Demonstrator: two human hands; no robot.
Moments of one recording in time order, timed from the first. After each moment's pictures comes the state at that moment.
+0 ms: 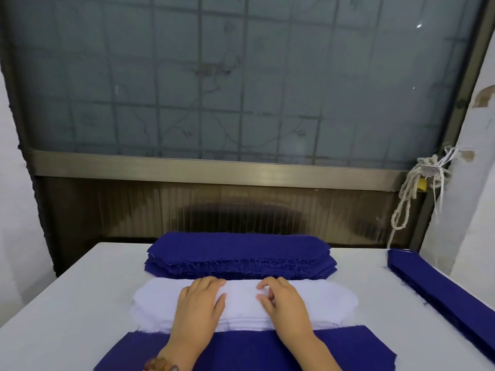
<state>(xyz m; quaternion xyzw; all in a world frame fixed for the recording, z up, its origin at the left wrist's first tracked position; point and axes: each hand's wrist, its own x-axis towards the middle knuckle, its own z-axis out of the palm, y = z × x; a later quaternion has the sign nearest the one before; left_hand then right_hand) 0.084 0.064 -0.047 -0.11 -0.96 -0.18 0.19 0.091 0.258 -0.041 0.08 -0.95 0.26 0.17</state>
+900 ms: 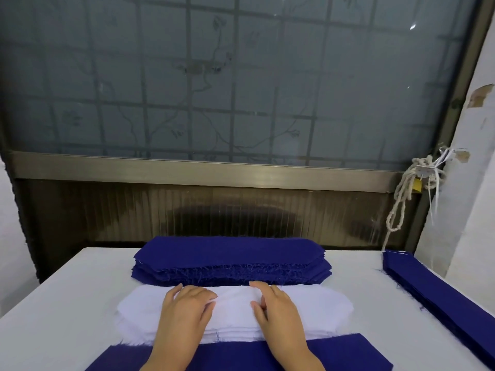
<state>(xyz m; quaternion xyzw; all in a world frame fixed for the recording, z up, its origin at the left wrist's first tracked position) 0.093 0.064 -0.033 -0.18 -0.92 -0.19 0.29 0.089 0.259 -0.052 0.08 -0.94 0.26 0.19</state>
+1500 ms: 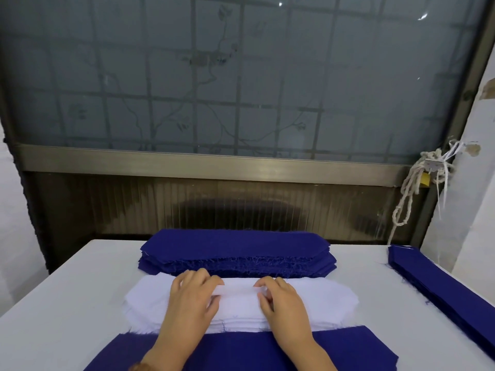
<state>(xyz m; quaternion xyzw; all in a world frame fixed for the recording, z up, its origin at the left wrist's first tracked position) 0.088 0.060 -0.036 -0.18 -0.93 -0.17 0.27 0.091 0.259 -0.048 0.09 -0.94 0.25 0.20</state>
